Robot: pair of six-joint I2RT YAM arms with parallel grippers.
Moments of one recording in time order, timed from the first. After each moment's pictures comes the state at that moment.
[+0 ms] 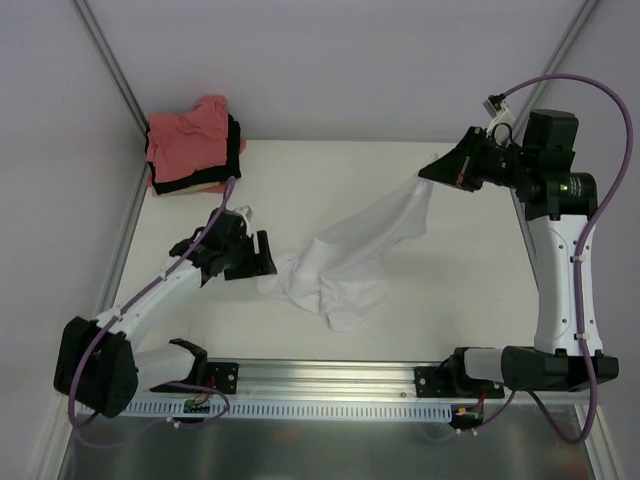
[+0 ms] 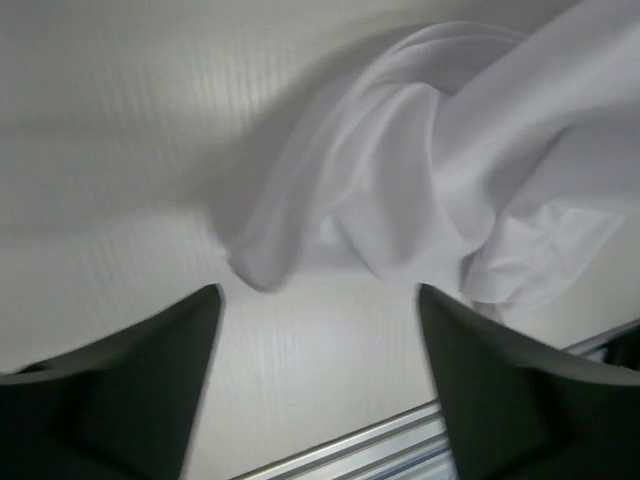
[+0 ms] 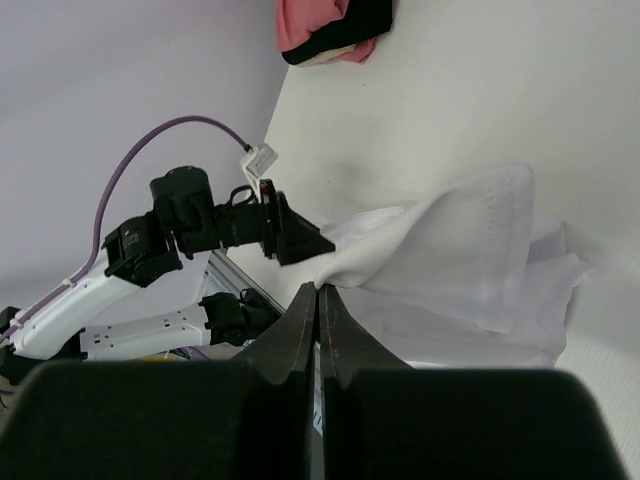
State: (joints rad) left arm -0.39 1.20 0.77 -0.54 0.13 -0.49; right arm 0.01 1.31 1.73 -0.95 -0.82 0.43
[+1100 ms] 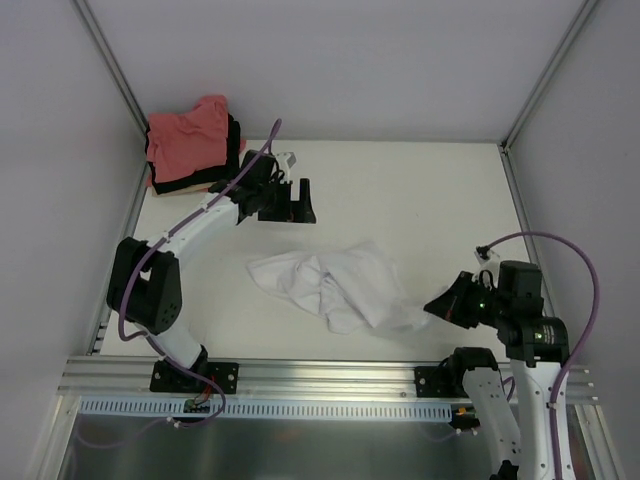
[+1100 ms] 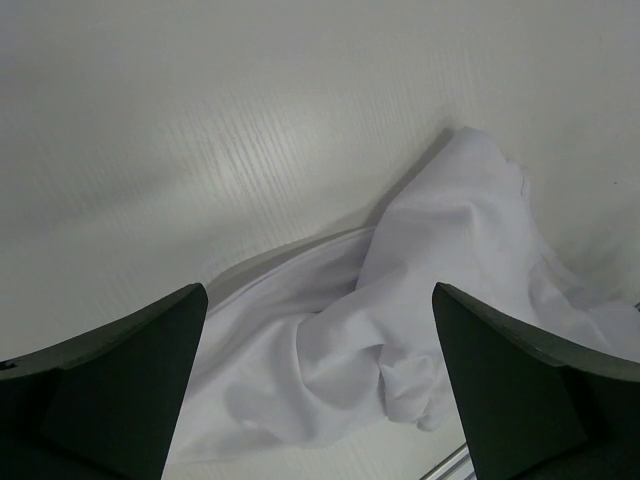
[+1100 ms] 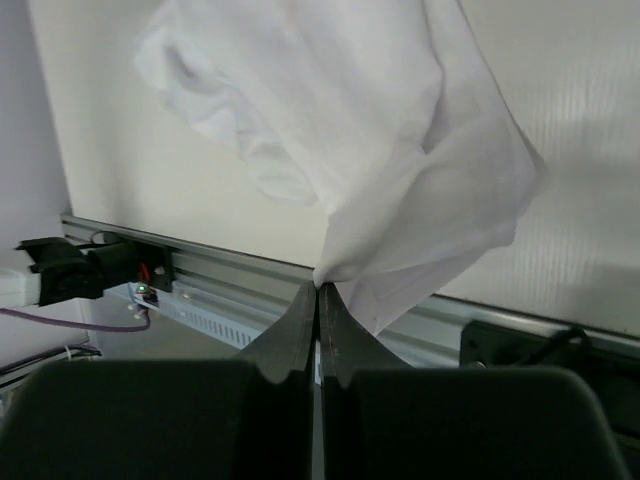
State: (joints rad) left arm -0.42 1.66 1.27 -0.43 0.31 -0.35; right arm 0.01 0.51 0.88 -1.18 -0.52 0.42
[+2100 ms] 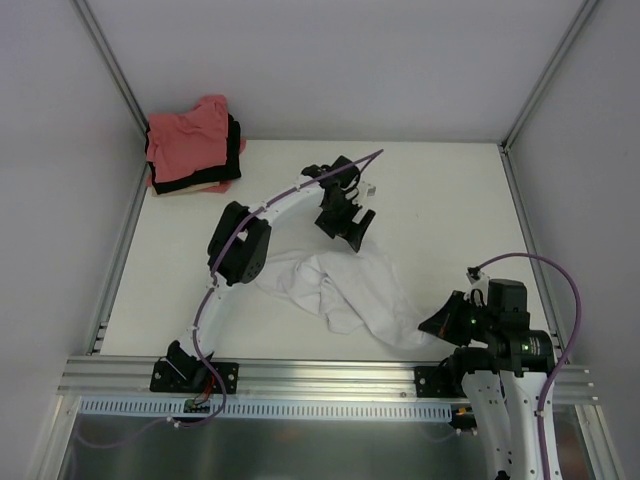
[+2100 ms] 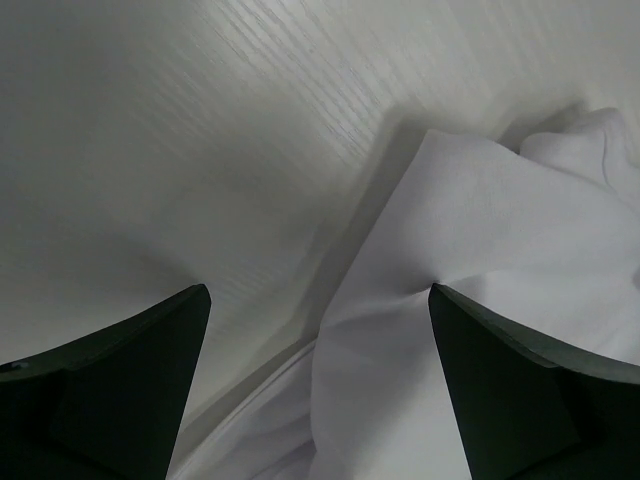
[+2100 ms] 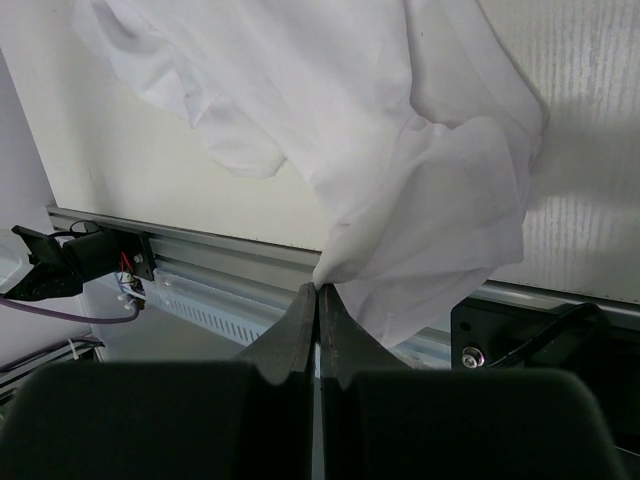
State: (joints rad) left arm -0.66 2.36 2.03 -0.89 0.35 -0.06; right arm 0.01 0.37 0.62 -1.22 -0.51 0.46
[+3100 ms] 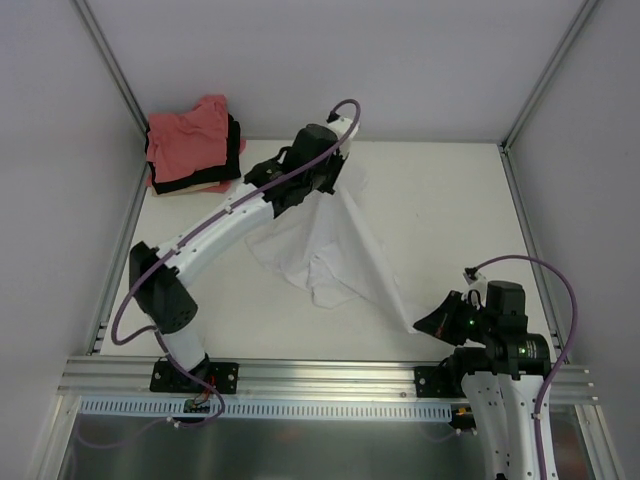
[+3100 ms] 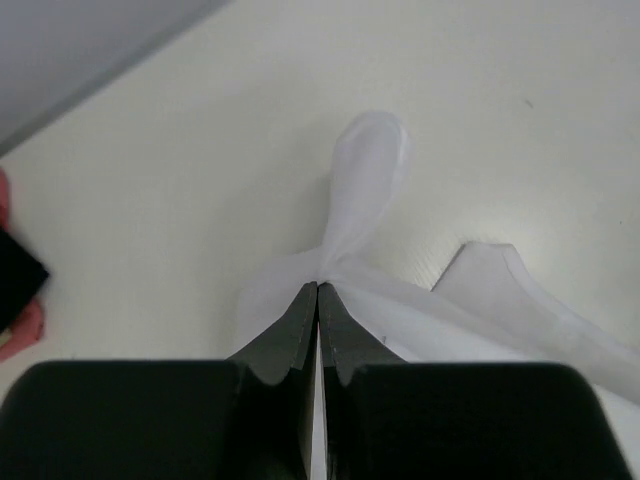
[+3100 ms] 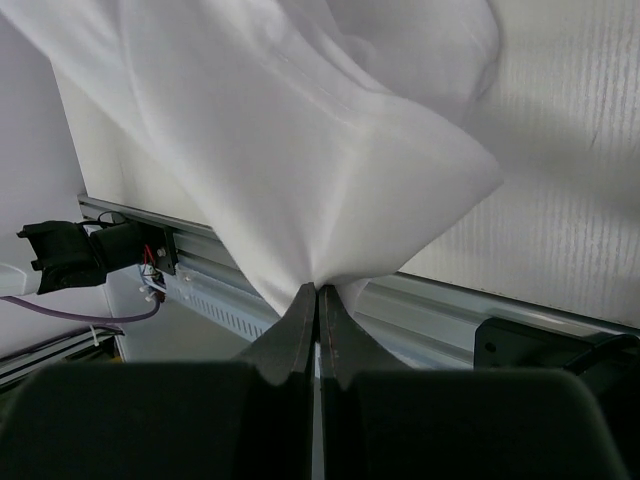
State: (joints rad) left arm -0.76 1.80 1.76 -0.56 -0.23 0.00; right arm 0.01 0.33 0.57 -1.17 -0.58 0.49
